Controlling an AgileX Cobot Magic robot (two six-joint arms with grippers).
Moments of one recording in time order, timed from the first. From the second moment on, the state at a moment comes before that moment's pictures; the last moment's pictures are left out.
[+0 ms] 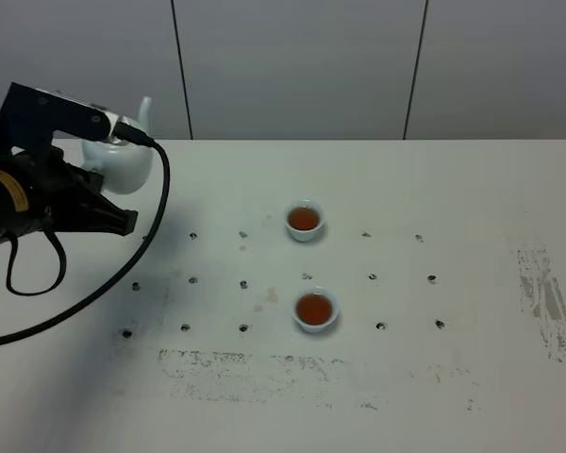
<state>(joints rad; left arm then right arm) -0.26 1.46 -0.87 0.33 0.03 -0.14 -0.19 -0.01 -0.52 0.10 1.12 -0.13</state>
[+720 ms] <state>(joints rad) -0.24 1.45 -0.58 0.31 -0.31 -0.03 -0.19 -0.01 -0.52 0.10 1.12 -0.13</state>
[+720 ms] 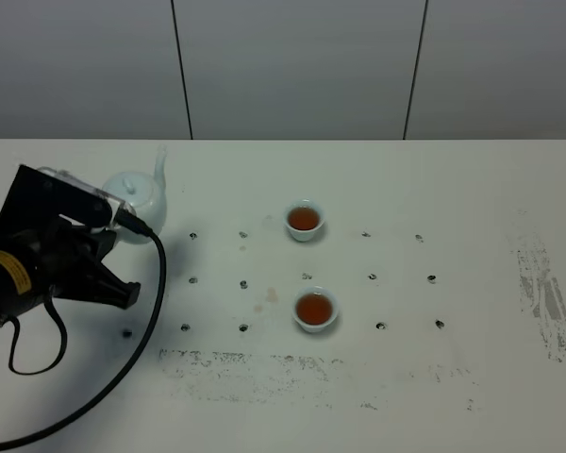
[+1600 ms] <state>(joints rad) -0.24 1.45 -0.29 -0.02 -0.60 0.20 -0.19 -0.01 -0.52 0.10 1.12 -0.13</state>
